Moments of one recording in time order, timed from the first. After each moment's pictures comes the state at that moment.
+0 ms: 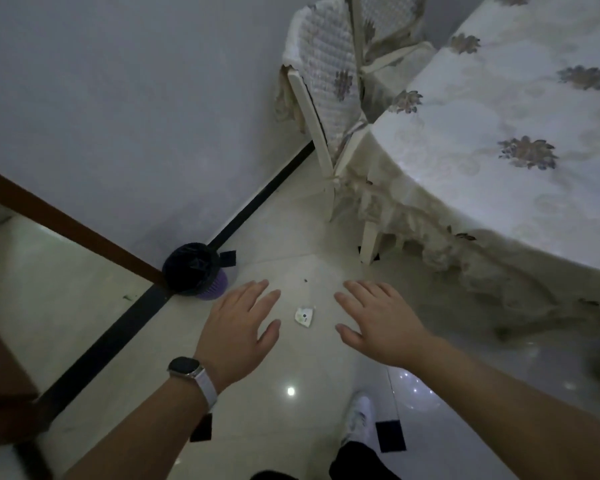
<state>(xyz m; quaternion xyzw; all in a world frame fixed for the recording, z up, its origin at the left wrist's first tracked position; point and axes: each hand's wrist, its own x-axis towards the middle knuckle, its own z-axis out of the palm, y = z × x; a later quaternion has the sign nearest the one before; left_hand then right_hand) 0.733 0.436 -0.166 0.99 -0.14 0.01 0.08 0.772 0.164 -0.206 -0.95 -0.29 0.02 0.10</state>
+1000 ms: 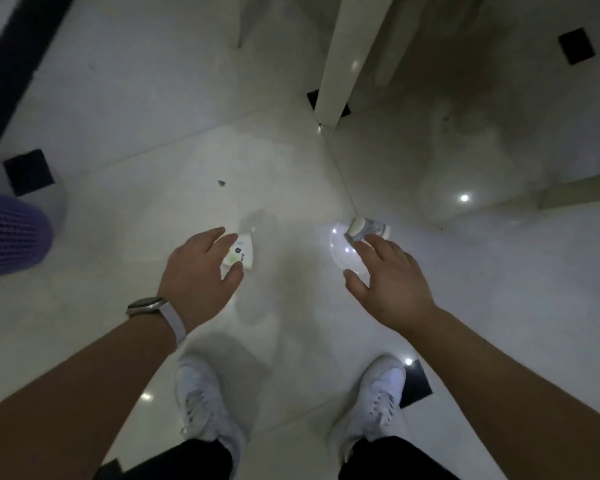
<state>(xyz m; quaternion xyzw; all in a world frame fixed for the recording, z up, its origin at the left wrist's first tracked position) 0.931 0.490 -0.775 0.96 -0.18 -0.16 0.17 0.848 0.191 -0.755 -0.97 0.05 0.18 0.15</state>
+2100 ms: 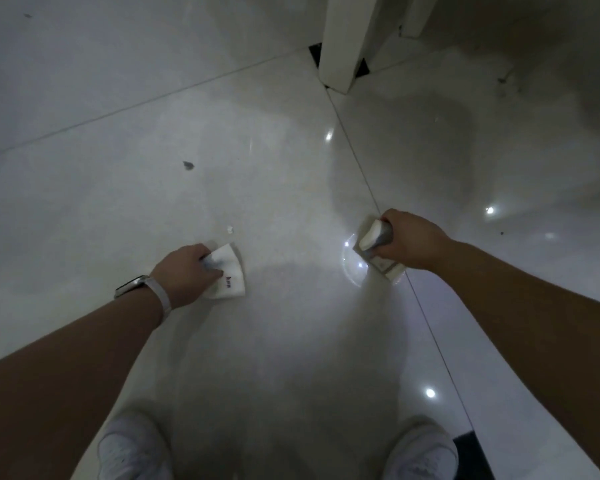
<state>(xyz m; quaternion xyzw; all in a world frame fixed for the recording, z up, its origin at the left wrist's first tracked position) 0.960 0.483 -1.017 0.92 0.01 -0.34 0.17 0.929 0.086 -1.006 -0.92 0.08 0.33 0.19</state>
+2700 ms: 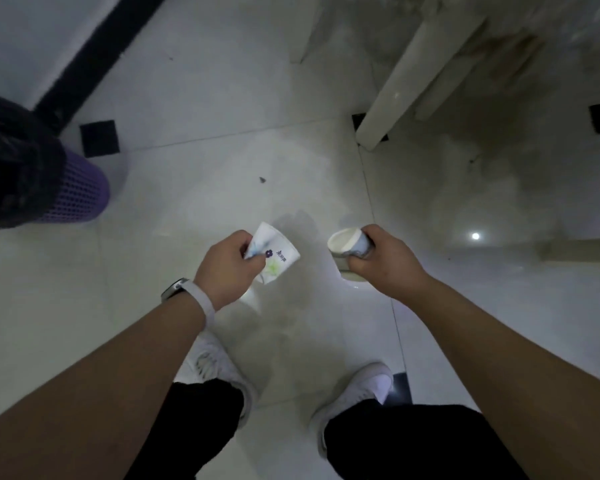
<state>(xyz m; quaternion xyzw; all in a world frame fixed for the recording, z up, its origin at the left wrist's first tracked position) 0.916 0.497 -0.712 0.88 0.12 -0.27 0.38 0.914 0.226 -0.690 -0.89 0.11 0.29 0.33</state>
